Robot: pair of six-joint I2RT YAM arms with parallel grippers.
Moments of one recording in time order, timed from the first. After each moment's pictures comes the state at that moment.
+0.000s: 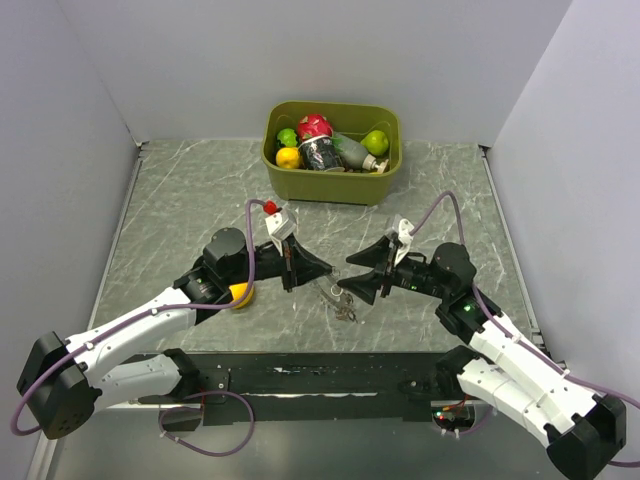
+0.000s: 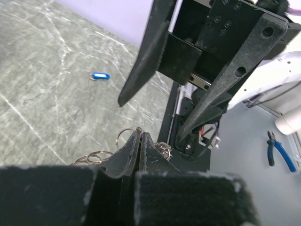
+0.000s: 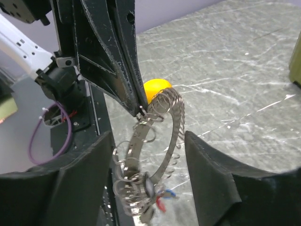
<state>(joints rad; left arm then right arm) -0.78 1.04 0.69 0.33 0.55 -0.39 0.58 0.73 0.55 0.15 -0.64 0.18</state>
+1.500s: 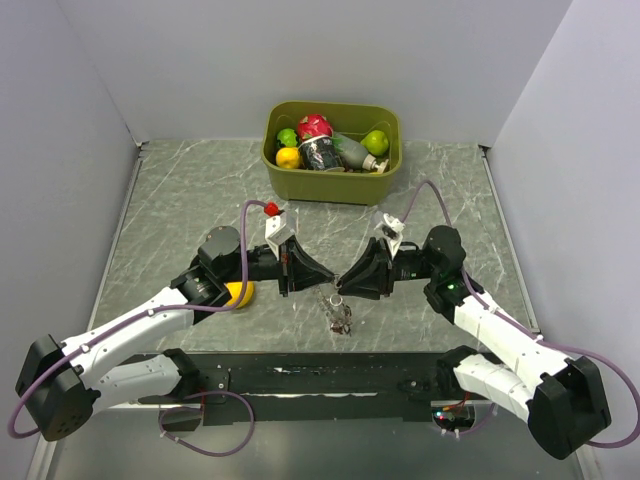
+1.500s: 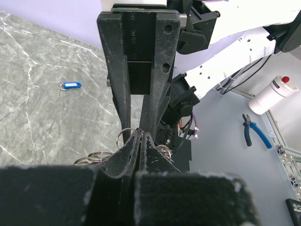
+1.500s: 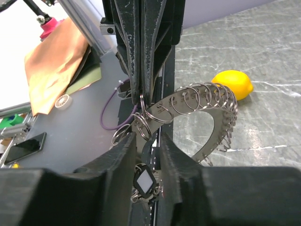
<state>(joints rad) -0.78 1.03 0.72 0.36 0.72 -0.39 0.47 0.95 0.55 0.44 -1.18 0.38</state>
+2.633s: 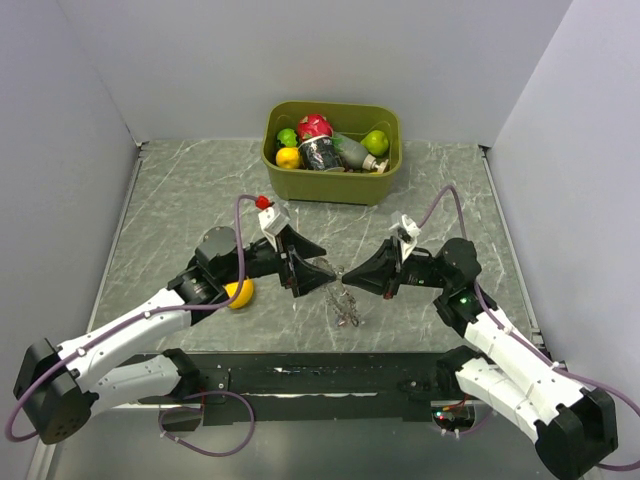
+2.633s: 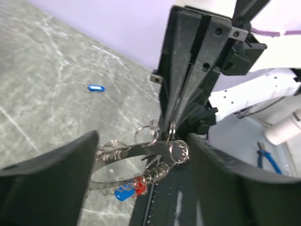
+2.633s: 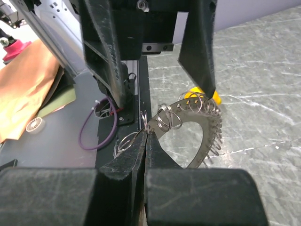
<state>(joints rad) -0.78 1.02 0.72 0.35 0.56 -0.43 0.47 0.80 0.53 0.38 -0.99 0.37</state>
